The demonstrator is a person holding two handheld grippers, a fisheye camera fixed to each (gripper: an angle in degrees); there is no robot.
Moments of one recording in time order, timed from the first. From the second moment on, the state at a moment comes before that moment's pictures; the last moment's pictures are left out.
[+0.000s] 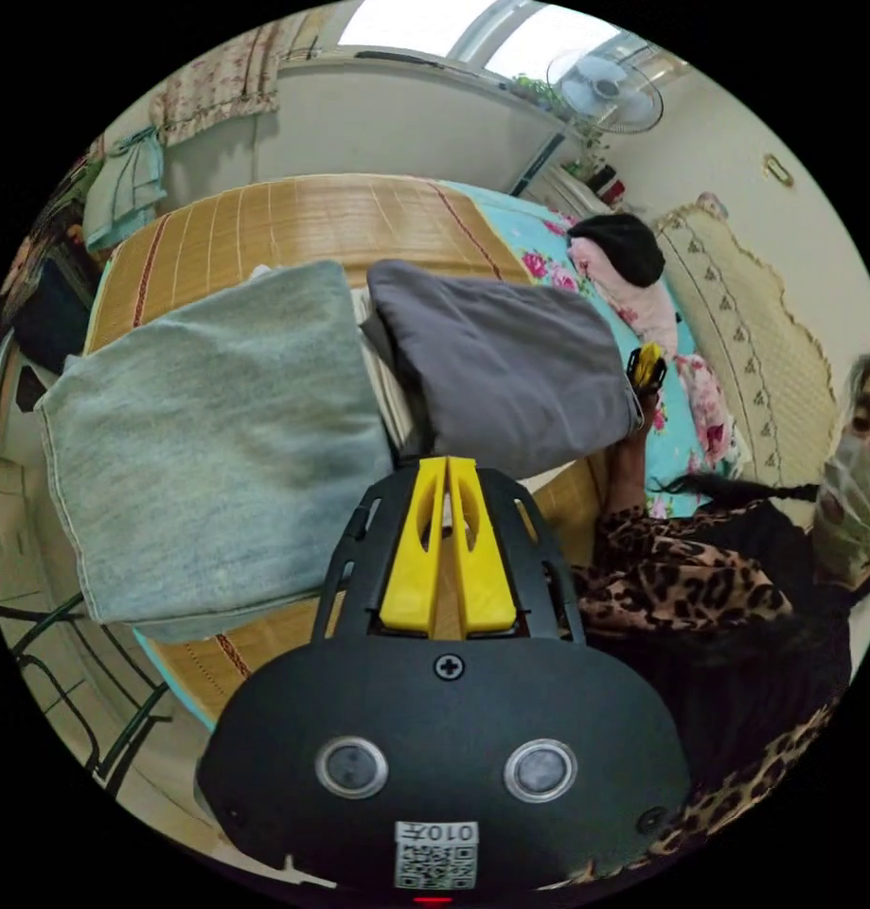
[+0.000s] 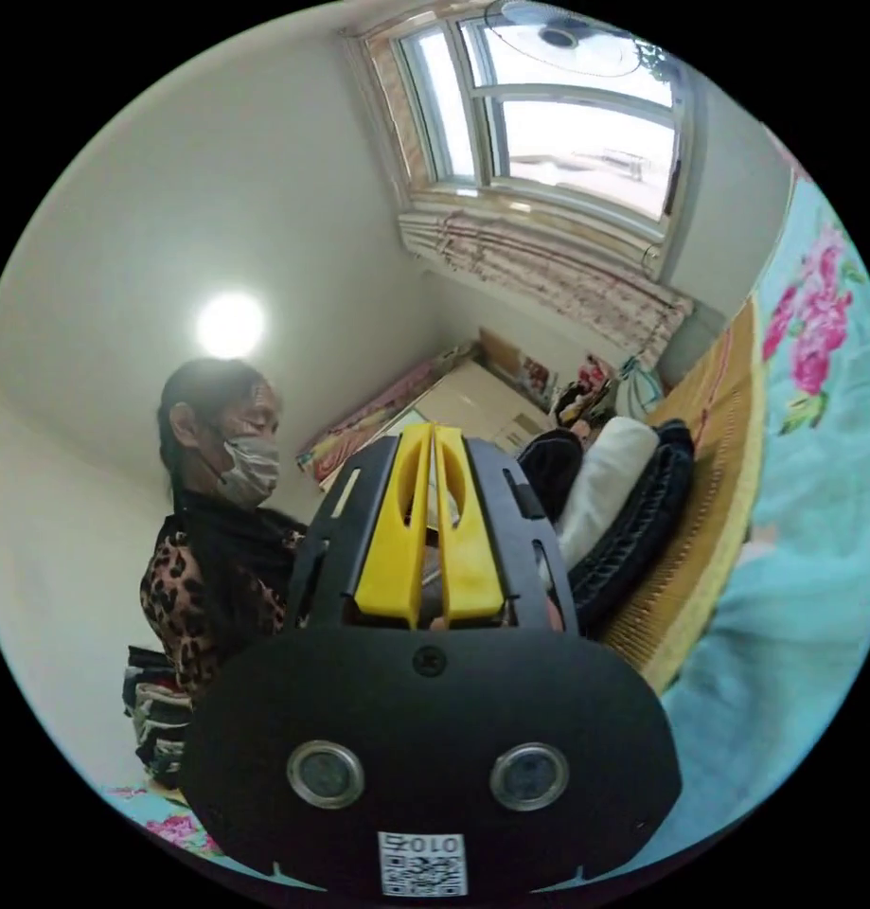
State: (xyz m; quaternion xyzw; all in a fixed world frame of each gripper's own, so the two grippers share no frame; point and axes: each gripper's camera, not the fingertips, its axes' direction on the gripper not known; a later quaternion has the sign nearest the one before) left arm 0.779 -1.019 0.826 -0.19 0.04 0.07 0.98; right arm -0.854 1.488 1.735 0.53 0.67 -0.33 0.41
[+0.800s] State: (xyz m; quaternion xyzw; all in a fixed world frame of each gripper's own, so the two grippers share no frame) left arm 0.815 -1.046 0.797 -0.32 0.07 0.00 0.95; right arm -0.840 1.488 1.760 0.51 0.63 -0.38 0.44
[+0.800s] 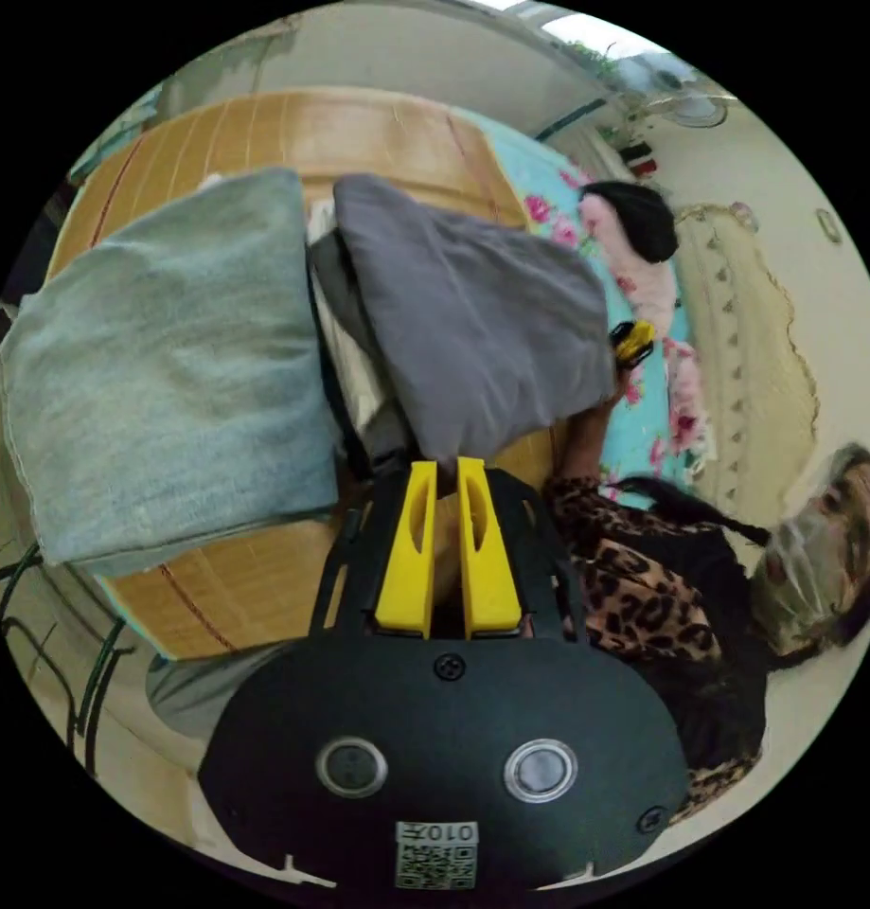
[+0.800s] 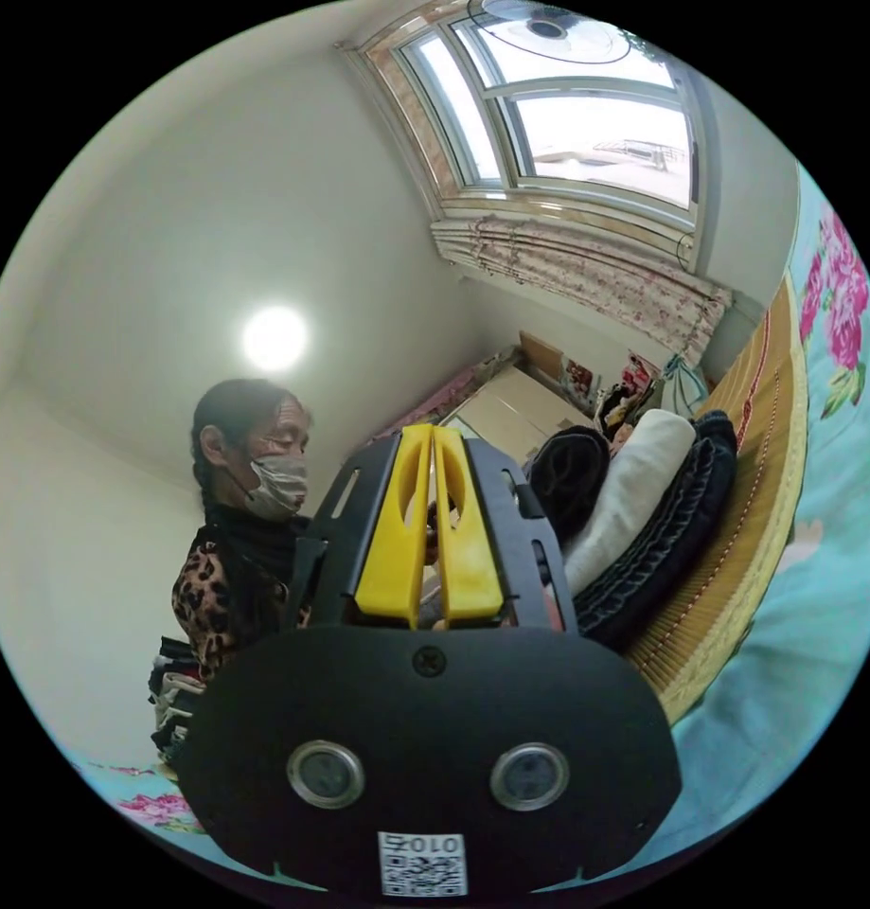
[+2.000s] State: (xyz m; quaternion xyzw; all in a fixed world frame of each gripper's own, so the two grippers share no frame) left arm 0.835 -1.097 0.721 -0.21 -0.04 0.09 0.97; right arm -0.828 1.380 1.623 0.58 0.76 0.10 0.29
